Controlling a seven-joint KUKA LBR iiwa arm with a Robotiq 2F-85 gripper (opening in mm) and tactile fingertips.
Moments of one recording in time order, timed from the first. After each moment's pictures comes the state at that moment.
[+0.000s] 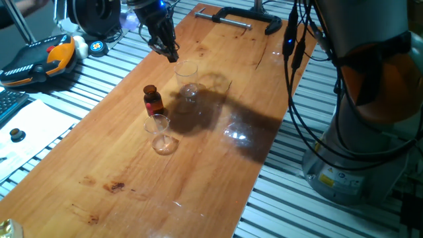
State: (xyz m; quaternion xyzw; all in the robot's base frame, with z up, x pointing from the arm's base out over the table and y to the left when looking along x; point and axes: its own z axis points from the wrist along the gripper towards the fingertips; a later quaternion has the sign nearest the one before) arm 0.514 0.001 0.236 0.13 -0.98 -0.01 0.13
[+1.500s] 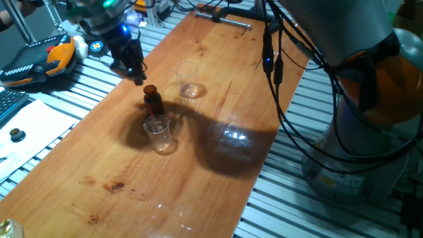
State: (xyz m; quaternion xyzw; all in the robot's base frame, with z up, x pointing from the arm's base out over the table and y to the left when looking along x) arm 0.580 0.085 0.192 0.11 -0.99 0.01 0.13
